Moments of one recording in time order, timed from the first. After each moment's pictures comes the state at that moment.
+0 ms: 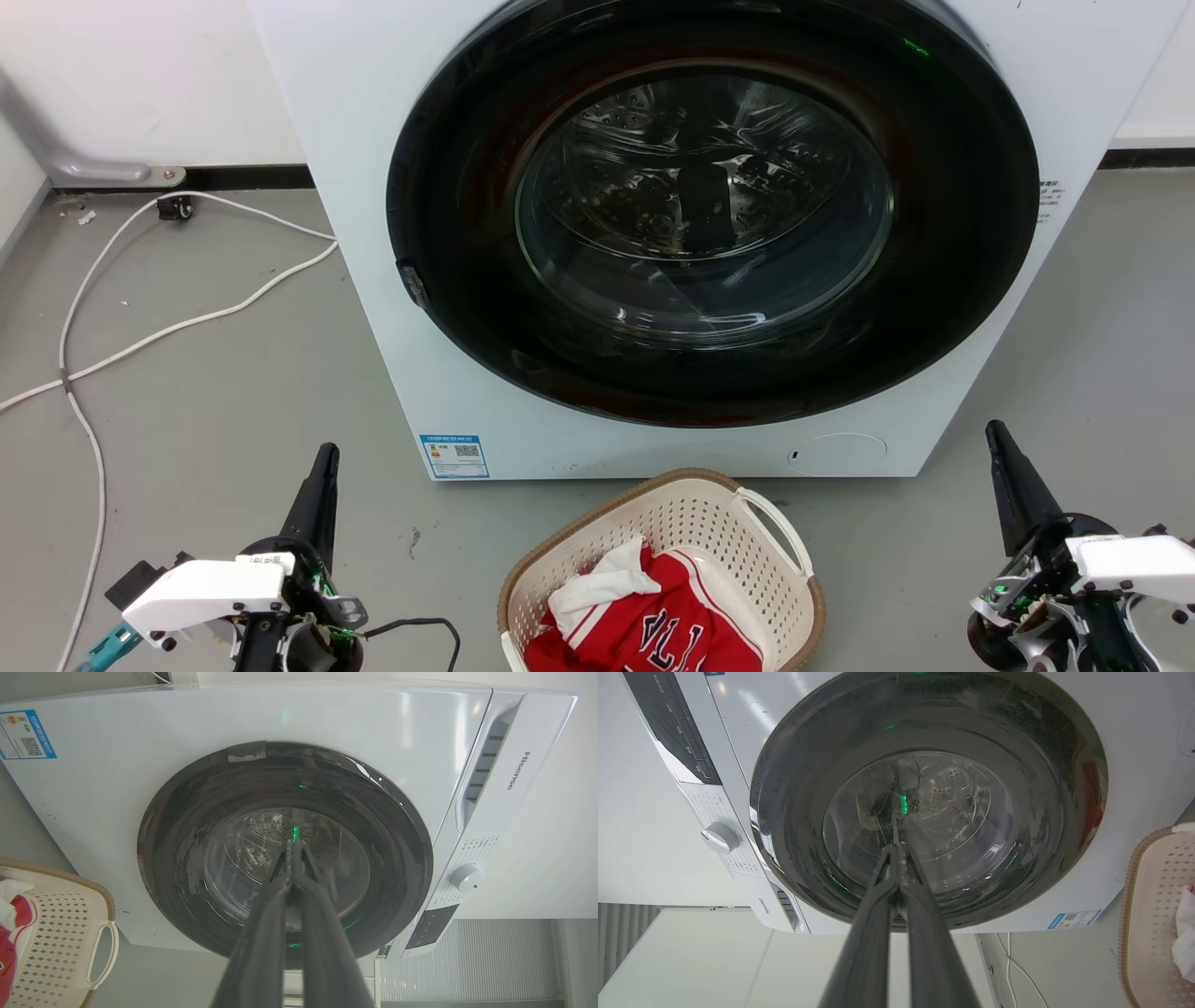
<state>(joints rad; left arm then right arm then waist) -0.10 0.05 0.11 0.24 -1.61 -0.13 0.11 -0.10 -0.05 -0.11 0.25 1.61 0.13 0.11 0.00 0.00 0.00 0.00</state>
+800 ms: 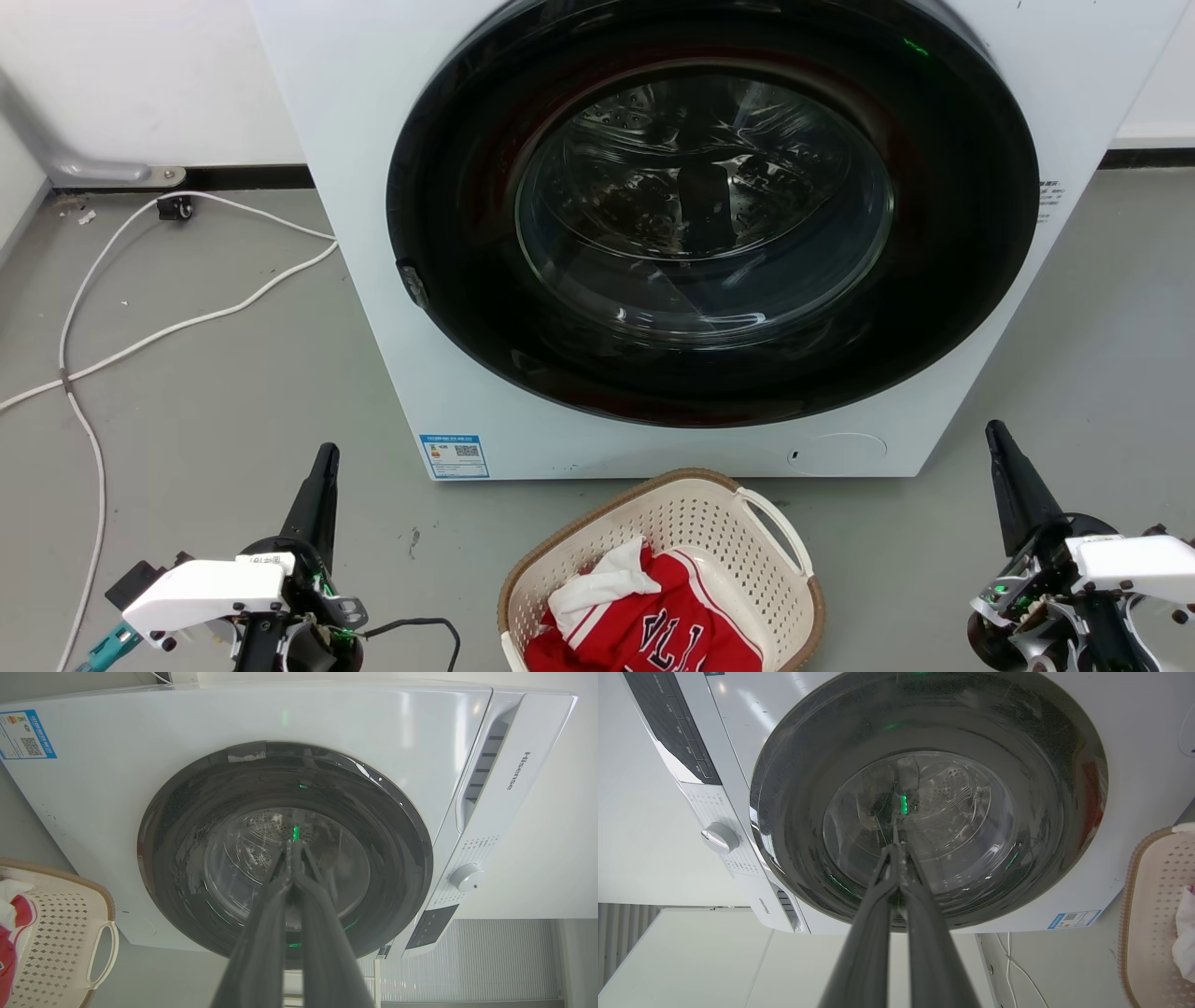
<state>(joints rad) -0.10 0.05 0.11 0.24 -1.61 -0.13 0.11 -0.10 -0.05 -0.11 0.25 1.61 0.13 0.11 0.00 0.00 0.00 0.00</state>
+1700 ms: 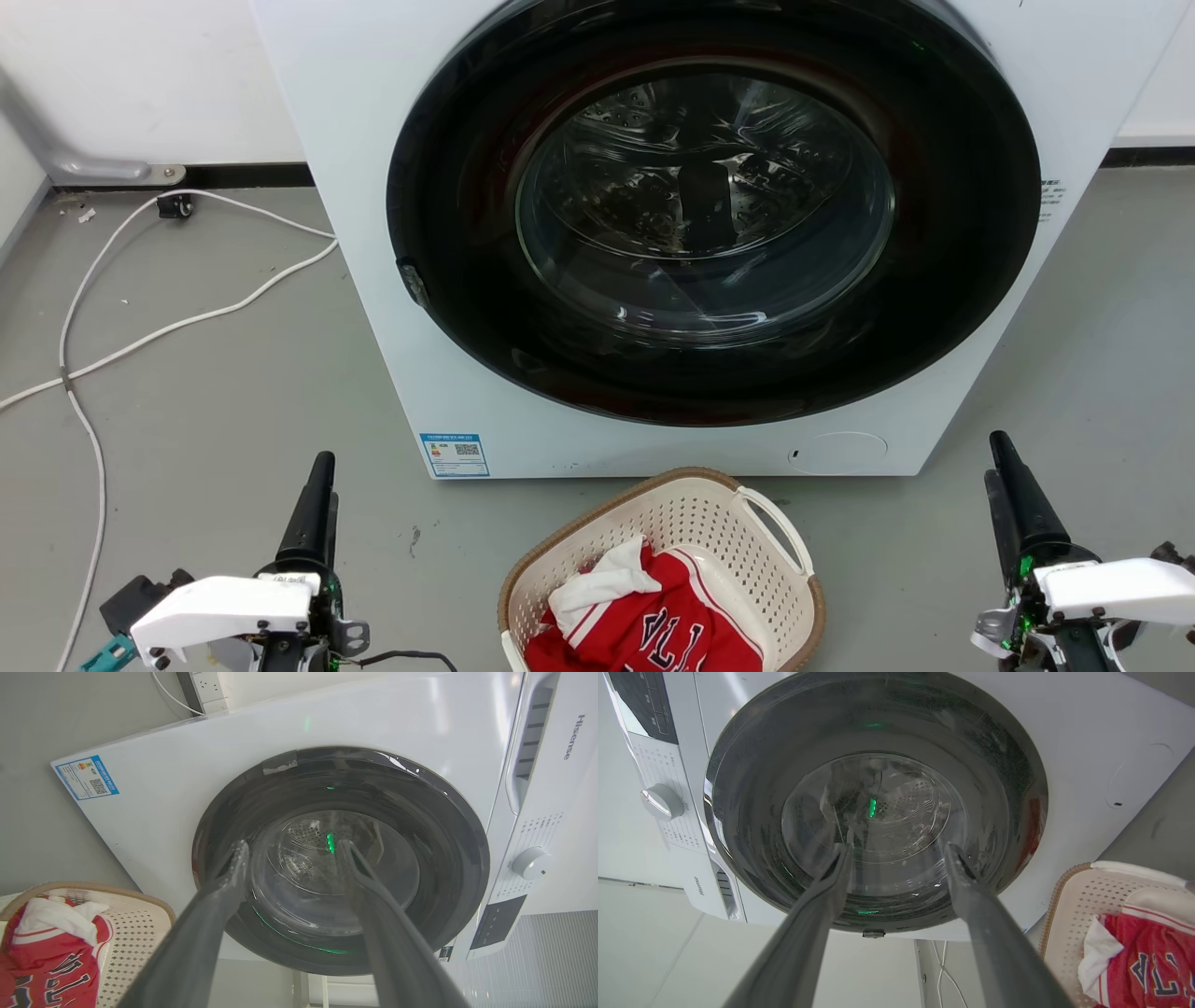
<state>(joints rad) -0.06 0.04 0.10 0.23 -1.42 -0.10 0.05 -0.05 -0.05 -0.10 0.22 1.38 0.13 0.05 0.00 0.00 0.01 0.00</state>
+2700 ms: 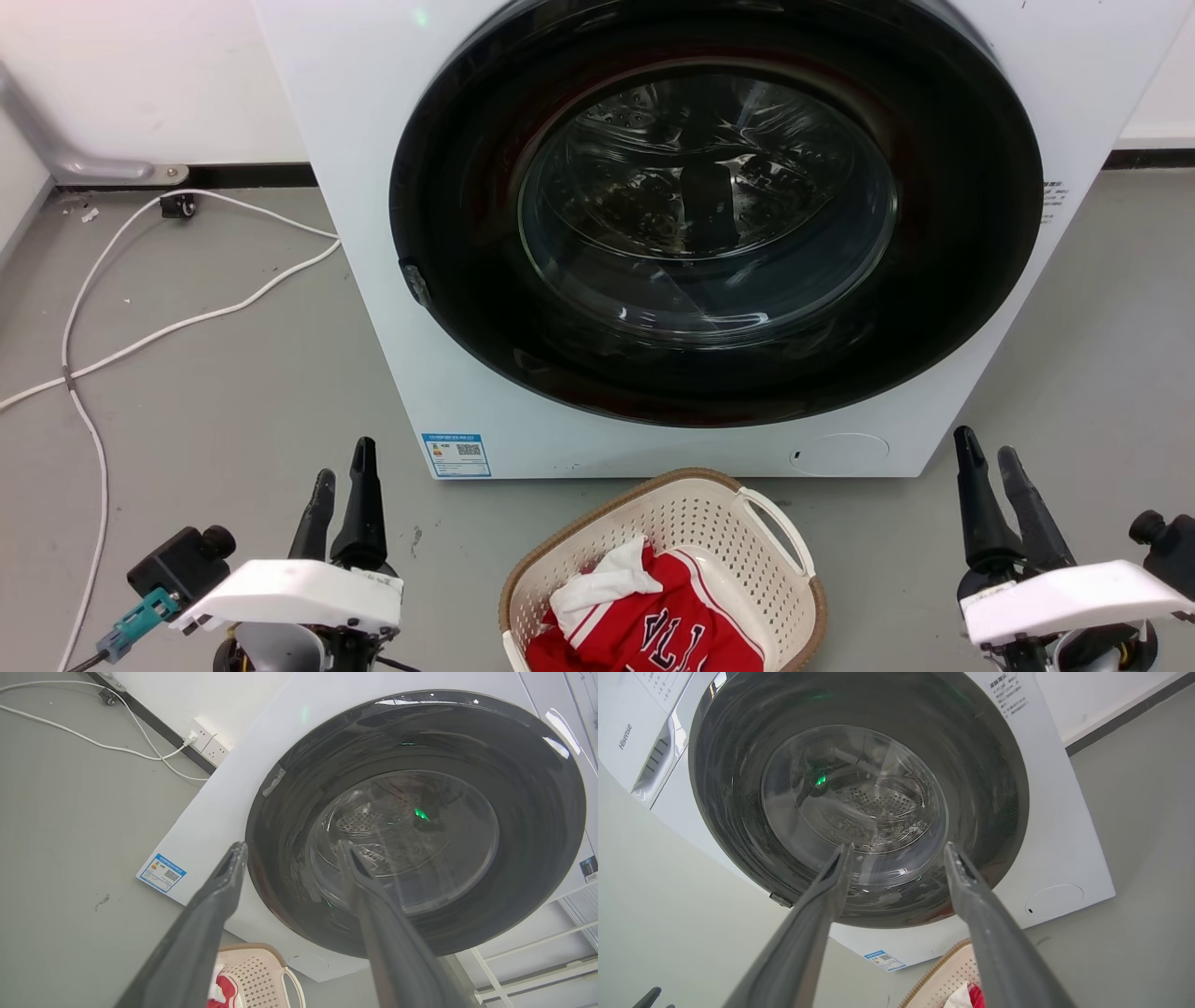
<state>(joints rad) -0.03 0.05 0.00 0.11 -0.84 0.00 -0.07 0.01 -0.05 -0.03 0.07 0.72 0.13 -0.07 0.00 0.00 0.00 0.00</state>
